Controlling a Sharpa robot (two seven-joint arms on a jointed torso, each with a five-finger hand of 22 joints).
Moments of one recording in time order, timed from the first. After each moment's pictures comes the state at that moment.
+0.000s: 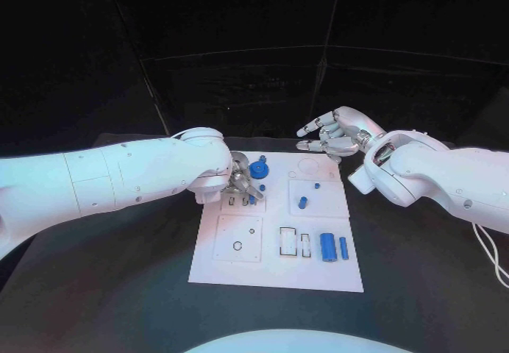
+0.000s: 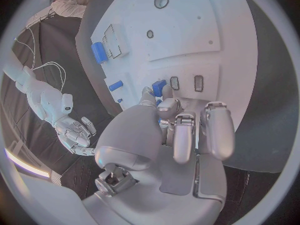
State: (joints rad) left arm 1.41 -0.57 -0.20 1.37 -0.92 0.12 -0.66; left_hand 1.30 0.15 -0.24 0.23 0.05 0.90 0.06 0.61 0.54 1.25 -0.01 1.16 1.02 1.47 -0.07 1.57 1.31 0.07 1.46 0.03 1.38 1.24; right arm 1.39 -0.79 -0.15 1.52 -0.79 -0.41 0.08; right_hand 1.33 -0.03 0.13 0.04 0.24 0.90 0.17 0.17 0.08 1.31 0.08 1.27 1.25 1.46 0.01 1.48 1.31 0.12 1.23 0.11 1.23 0.87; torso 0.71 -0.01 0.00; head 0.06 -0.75
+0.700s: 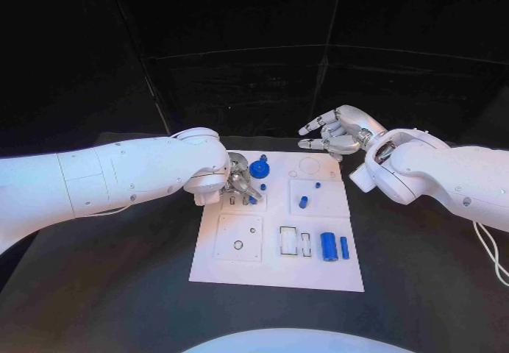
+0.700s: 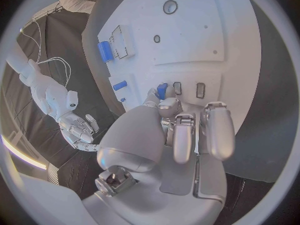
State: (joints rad) left arm 1.41 -0.59 -0.20 1.40 -0.86 0.11 -0.65; left_hand 1.46 0.18 -0.07 0.19 0.05 0.87 0.05 0.59 0.55 1.25 -0.02 1.14 1.00 1.47 -0.09 1.57 1.31 0.07 1.46 0.02 1.38 1.22; right arm 1.39 -0.78 -0.15 1.50 -0.79 -0.40 0.08; right_hand 1.33 -0.03 0.13 0.04 0.24 0.90 0.17 0.17 0.08 1.31 0.08 1.27 1.25 1.46 0.01 1.48 1.31 0.12 1.23 0.11 1.23 0.87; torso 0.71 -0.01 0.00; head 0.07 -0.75
